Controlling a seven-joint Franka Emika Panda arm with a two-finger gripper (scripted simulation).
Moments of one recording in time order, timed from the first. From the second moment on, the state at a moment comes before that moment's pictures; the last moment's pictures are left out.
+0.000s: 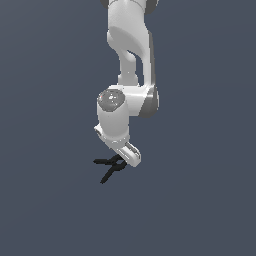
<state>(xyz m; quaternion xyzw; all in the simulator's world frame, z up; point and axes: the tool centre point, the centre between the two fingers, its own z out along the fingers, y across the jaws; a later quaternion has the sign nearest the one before) 0.050 -0.036 0.113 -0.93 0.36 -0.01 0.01</state>
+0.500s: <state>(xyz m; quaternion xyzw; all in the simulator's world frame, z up) 0.055 -0.058 0.082 -0.88 0.48 0.00 0.00</state>
